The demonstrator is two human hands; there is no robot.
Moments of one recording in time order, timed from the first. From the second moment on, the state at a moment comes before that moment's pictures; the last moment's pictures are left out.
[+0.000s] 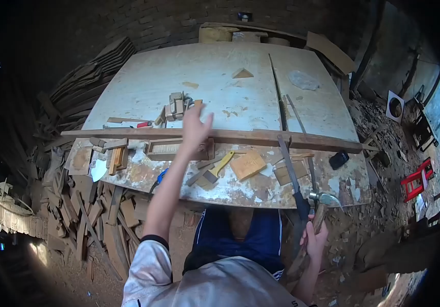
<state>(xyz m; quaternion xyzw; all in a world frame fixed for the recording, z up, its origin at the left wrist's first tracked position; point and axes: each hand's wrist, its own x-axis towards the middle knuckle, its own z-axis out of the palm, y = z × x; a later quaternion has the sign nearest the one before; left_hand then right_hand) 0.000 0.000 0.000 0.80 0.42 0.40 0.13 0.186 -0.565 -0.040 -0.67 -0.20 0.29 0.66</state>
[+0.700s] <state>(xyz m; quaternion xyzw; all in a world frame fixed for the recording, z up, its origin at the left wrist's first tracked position) -0.031 0.126 -0.030 0.70 0.68 0.20 0.10 0.176 -0.613 -0.052 -0.66 -0.13 0.24 0.70</state>
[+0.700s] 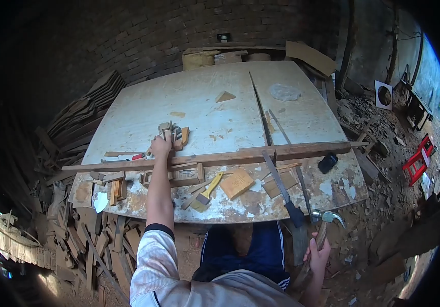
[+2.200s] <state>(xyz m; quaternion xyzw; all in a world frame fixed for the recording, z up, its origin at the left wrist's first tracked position) -0.081 -0.258 -0.026 0.74 0.24 0.46 0.43 0.303 -0.559 -0.073 -0.67 -0.16 0.28 0.67</state>
